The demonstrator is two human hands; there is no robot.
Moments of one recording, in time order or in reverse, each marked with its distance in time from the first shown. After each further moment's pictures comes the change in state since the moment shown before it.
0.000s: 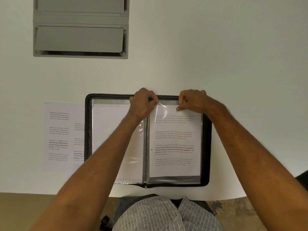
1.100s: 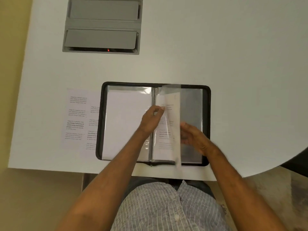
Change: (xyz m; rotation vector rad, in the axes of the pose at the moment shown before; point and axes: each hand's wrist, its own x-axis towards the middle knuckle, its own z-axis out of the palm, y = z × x) left_hand -0.156 -0.009 0.034 -0.570 -0.051 -0.188; right_hand -0.175 -0.040 0.155 1.210 -0.045 0.053
